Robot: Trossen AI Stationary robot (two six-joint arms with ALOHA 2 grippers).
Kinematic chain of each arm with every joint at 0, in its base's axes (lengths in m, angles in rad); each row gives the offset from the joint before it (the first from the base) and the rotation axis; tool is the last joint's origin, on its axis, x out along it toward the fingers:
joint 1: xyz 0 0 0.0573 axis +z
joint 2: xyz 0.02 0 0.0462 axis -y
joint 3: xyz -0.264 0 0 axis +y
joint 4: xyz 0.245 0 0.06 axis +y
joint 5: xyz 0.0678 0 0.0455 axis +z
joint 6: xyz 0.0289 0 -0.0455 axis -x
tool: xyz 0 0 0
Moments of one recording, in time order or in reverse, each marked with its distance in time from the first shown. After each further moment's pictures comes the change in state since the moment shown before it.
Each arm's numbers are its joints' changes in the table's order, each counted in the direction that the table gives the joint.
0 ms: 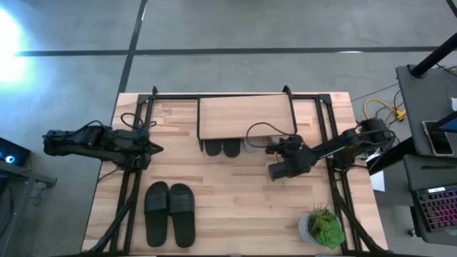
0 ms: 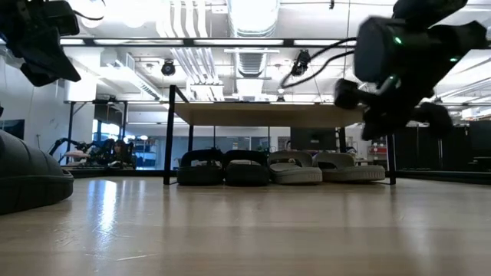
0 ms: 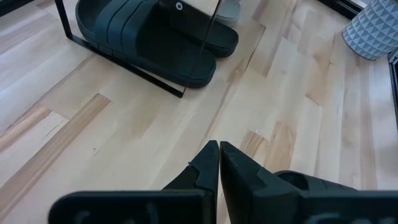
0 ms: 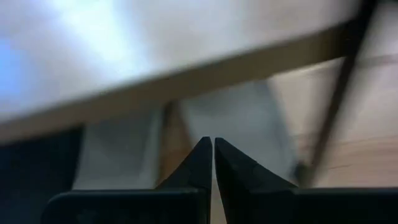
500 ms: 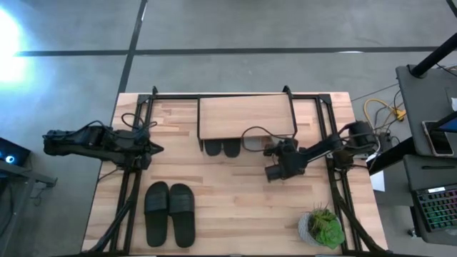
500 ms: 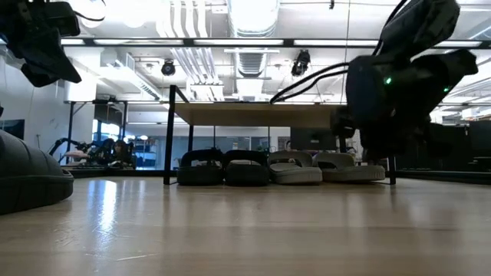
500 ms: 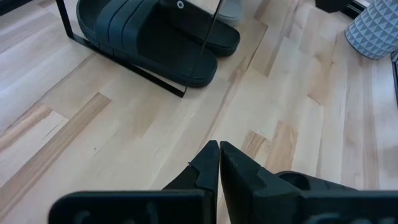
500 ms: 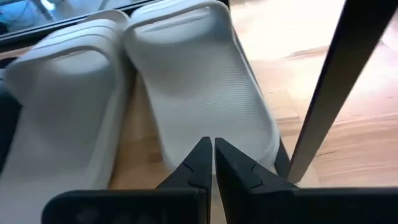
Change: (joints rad) left arm 0.000 -0.006 0.005 -0.005 0.004 0.003; right arm -0.027 -0.168 0.000 -0.059 0.023 -0.022
